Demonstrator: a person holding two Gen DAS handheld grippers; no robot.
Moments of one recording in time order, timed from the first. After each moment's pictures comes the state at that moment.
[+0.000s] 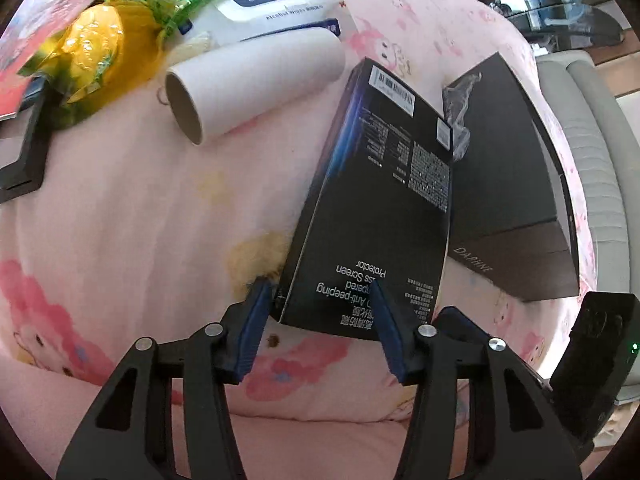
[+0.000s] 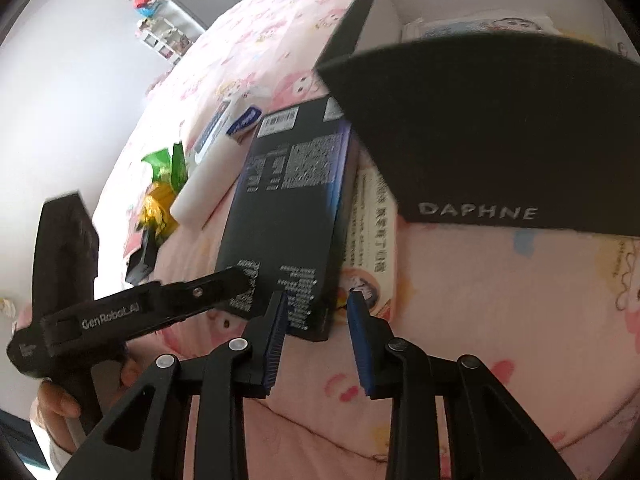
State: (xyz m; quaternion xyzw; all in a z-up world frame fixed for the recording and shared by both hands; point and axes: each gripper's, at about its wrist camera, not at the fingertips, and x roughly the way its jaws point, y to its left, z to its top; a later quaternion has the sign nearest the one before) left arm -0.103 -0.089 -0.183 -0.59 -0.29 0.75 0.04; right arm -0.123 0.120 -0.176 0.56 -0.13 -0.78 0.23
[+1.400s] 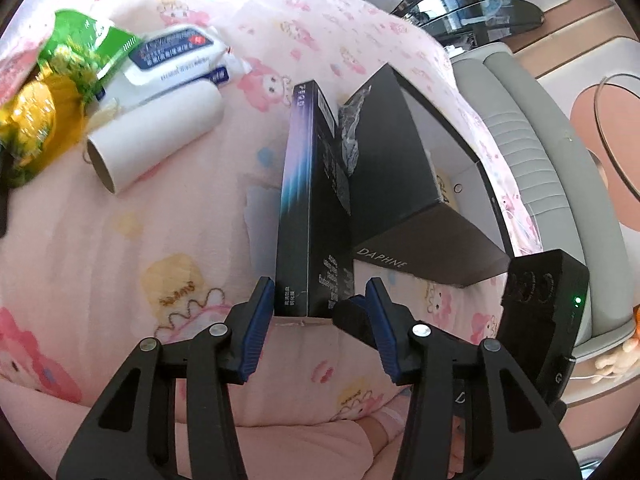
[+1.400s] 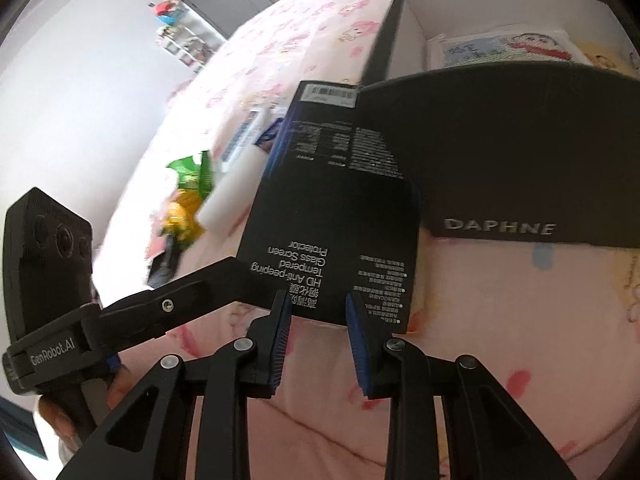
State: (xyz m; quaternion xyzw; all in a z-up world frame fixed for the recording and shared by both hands) left arm -0.089 -0.080 -0.150 -0.51 -0.29 0.79 0.14; right arm -0.117 0.126 -0.166 0.54 -0.14 -0.79 0.24
